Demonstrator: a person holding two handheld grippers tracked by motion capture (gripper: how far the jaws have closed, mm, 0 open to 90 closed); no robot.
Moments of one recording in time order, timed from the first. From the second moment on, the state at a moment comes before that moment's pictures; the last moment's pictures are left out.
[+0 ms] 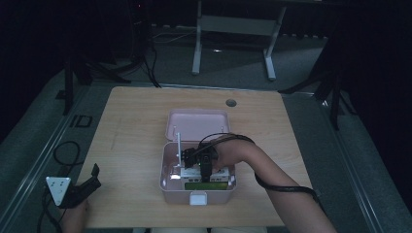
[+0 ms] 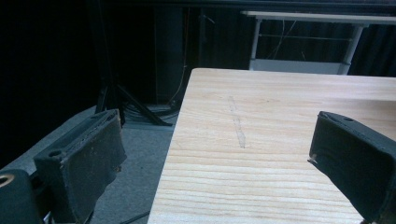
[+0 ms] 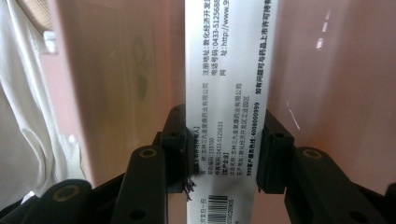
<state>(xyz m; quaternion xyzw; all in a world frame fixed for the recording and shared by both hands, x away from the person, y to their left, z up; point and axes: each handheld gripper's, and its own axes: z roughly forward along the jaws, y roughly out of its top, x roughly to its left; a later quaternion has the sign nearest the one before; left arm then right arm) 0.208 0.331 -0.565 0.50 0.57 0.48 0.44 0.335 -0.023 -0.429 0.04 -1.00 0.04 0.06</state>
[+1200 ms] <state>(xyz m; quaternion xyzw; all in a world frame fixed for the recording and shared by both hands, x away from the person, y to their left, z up) 0.208 0.331 -0.565 0.50 0.57 0.48 0.44 0.337 -0.037 -0.402 0.03 -1.00 0.02 0.06</state>
